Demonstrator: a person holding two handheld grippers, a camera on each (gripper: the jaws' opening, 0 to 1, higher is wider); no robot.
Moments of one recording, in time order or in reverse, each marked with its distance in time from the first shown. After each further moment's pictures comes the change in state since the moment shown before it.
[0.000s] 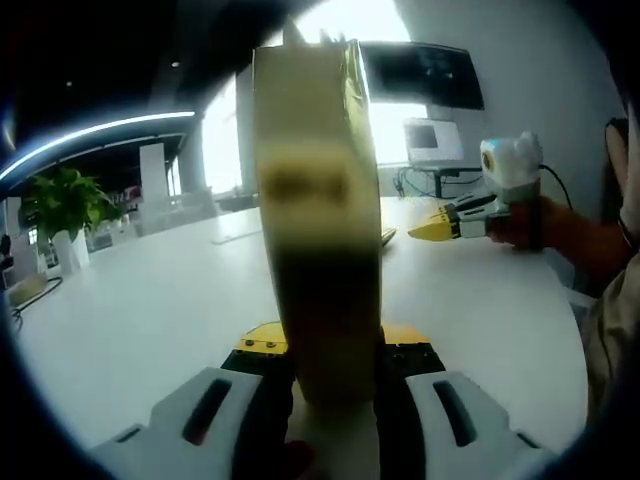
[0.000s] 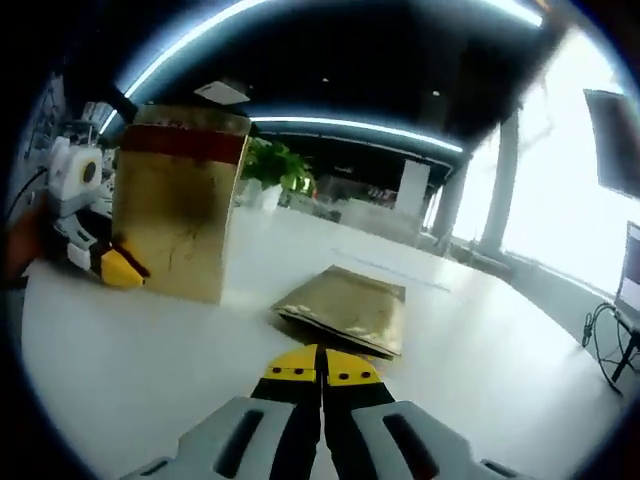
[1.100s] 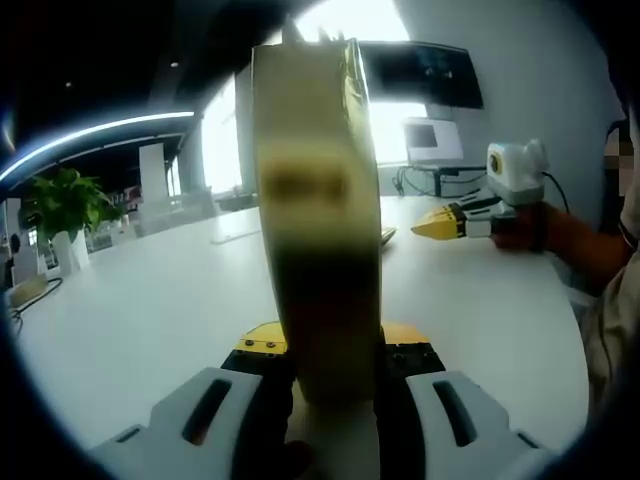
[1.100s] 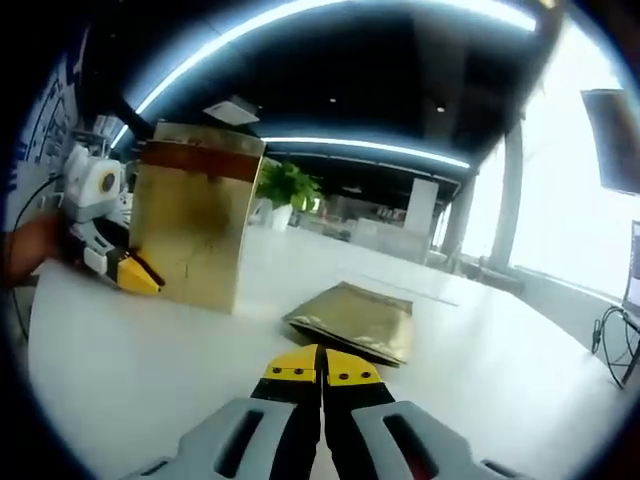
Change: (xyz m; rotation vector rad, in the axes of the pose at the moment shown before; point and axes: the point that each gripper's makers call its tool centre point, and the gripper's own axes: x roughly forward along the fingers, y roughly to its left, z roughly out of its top) left arm 0.000 0.001 -0.001 0.005 0.004 -0.001; right arm -0.003 0.005 0.007 -0.030 -0.085 0.045
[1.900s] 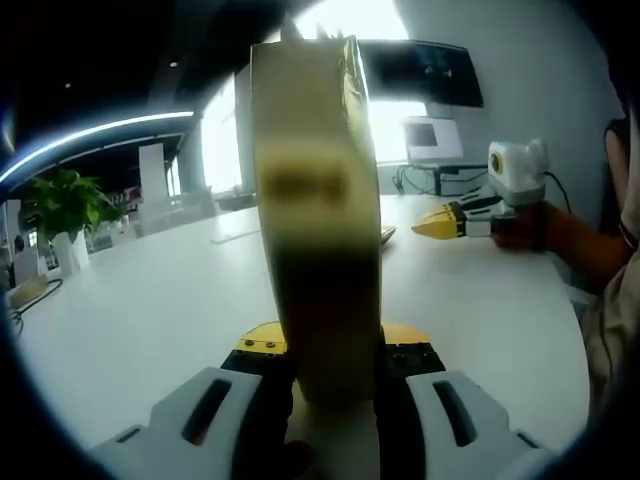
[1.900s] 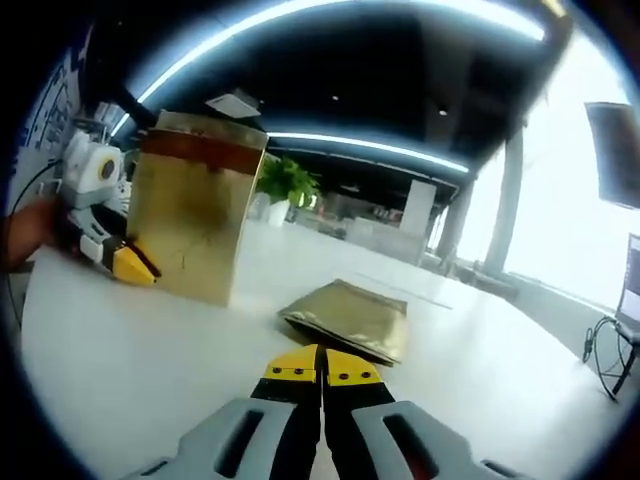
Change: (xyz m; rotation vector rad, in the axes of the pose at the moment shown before) left arm 0.000 0.001 -0.001 0.003 0.002 0.000; right arm -0.001 0.001 0.000 -0.047 0.007 -0.017
